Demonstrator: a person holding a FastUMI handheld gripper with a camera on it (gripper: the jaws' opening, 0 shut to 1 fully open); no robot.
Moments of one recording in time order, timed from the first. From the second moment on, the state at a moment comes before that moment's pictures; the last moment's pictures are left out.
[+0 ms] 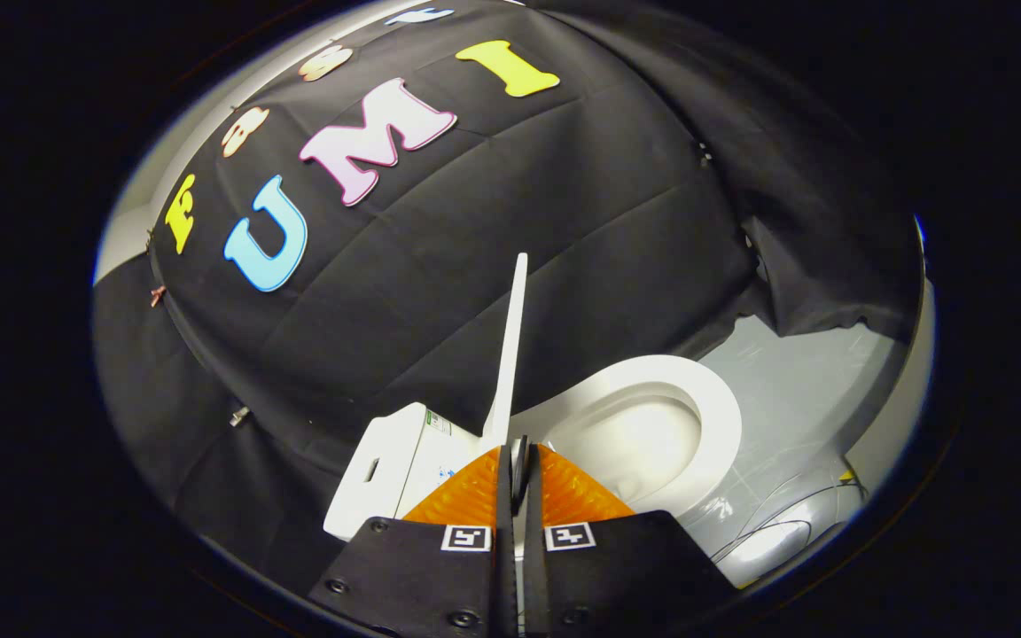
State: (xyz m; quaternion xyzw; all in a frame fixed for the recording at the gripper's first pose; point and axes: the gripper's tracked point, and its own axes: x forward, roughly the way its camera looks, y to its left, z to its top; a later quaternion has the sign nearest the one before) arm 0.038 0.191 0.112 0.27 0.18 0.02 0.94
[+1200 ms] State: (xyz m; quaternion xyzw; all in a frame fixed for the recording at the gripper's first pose) arm 0.031 0.399 0.188 0.05 0.17 -0.04 0.98
